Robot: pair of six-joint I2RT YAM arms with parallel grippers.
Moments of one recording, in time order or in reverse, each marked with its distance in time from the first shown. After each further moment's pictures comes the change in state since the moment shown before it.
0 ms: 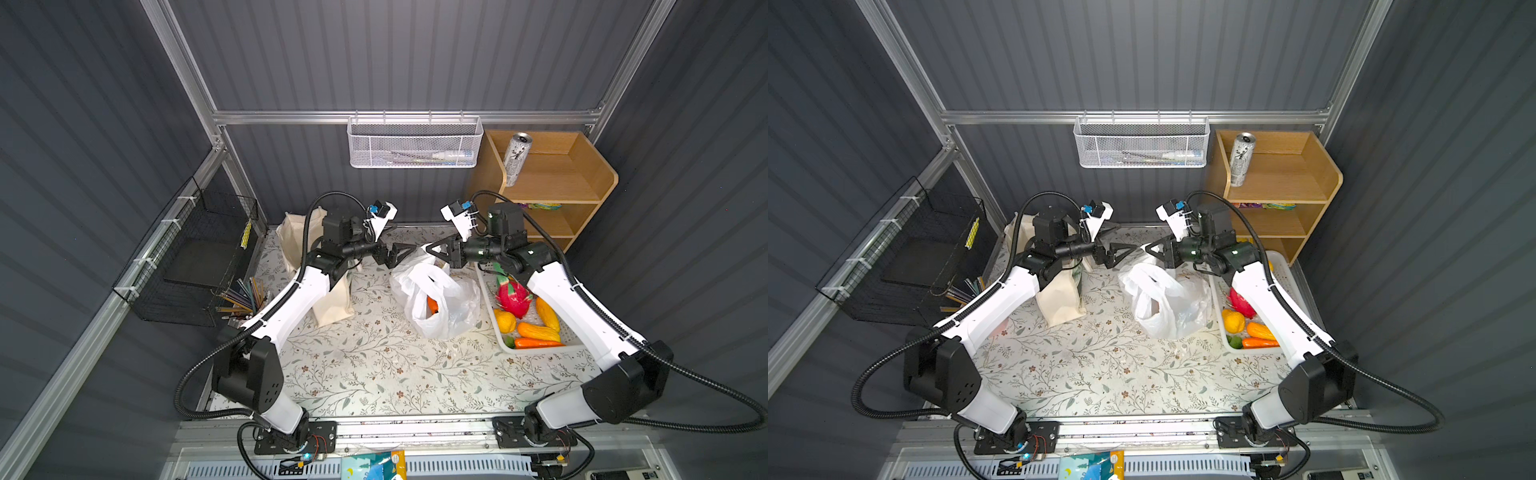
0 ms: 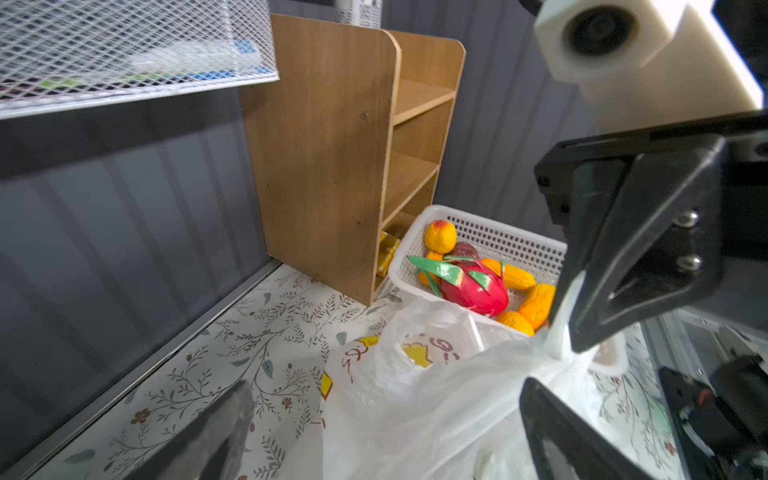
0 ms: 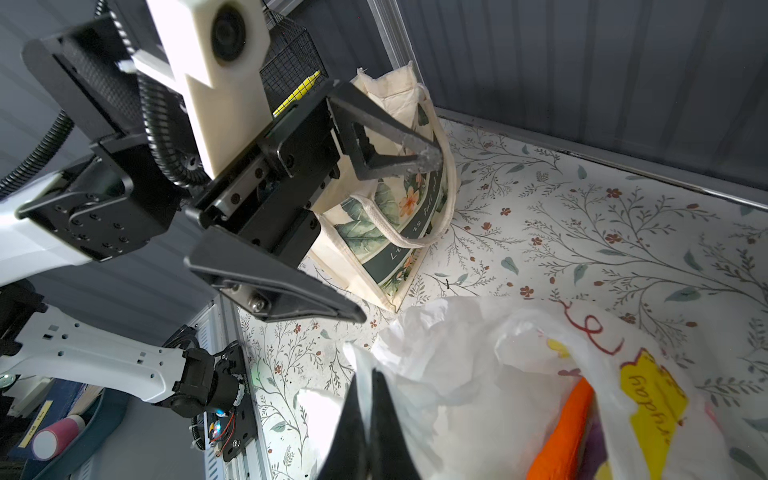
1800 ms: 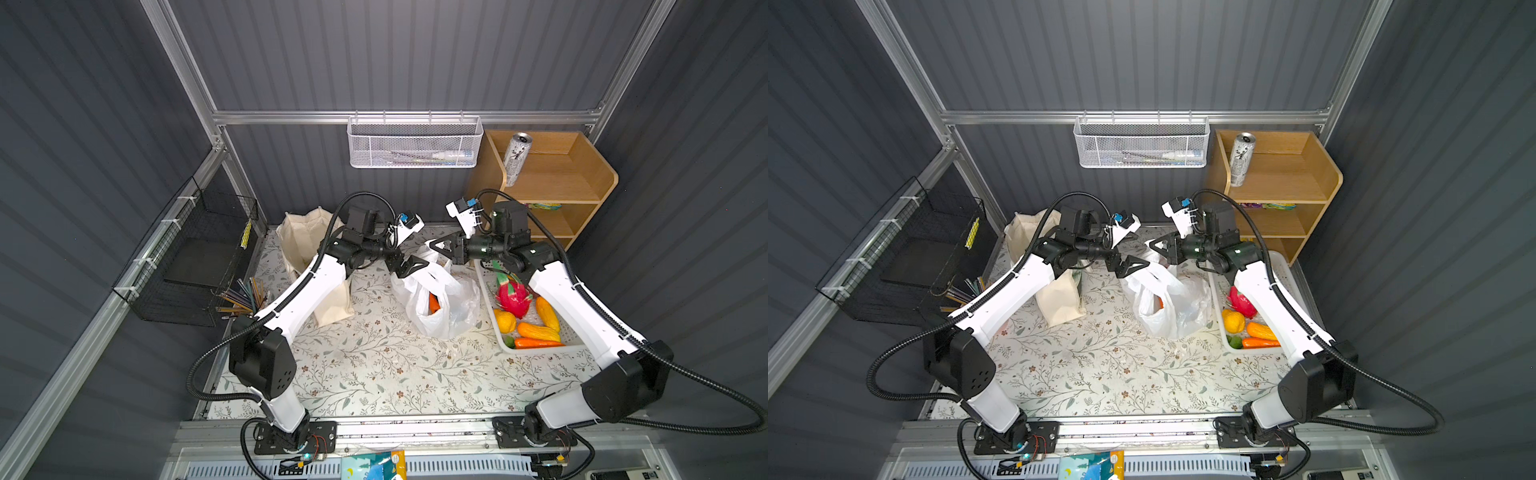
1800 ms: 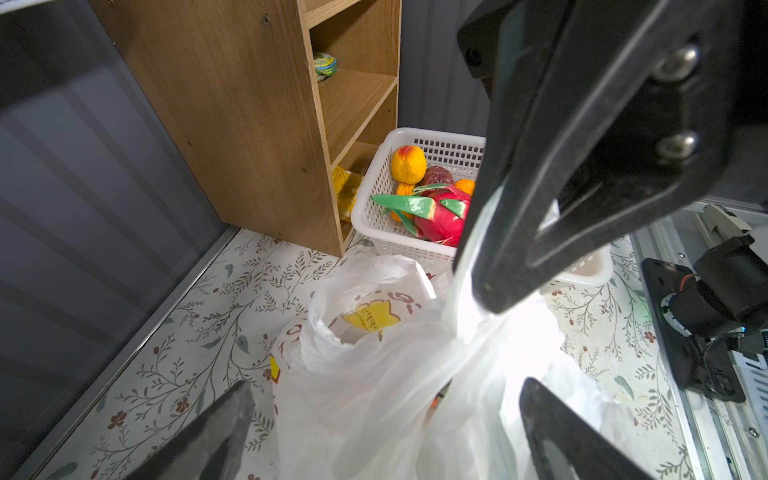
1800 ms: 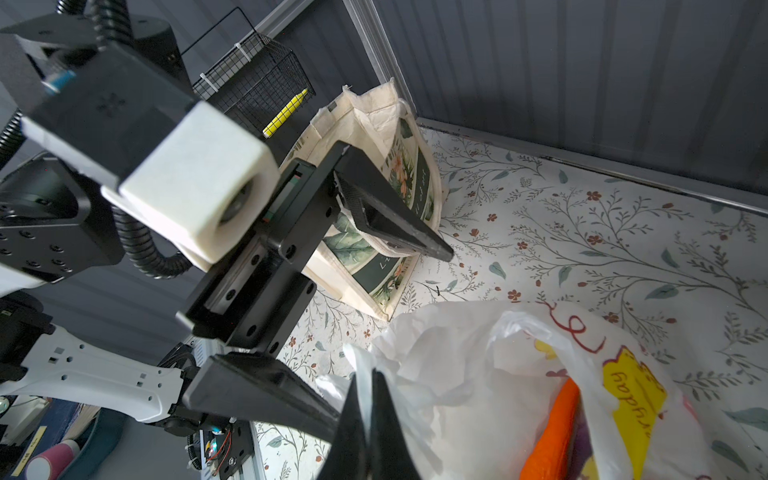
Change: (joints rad) left arm -0.109 0.149 0.288 -0.446 -0.004 0.329; right arm -0.032 0.003 -0.010 0.038 -0.003 0.035
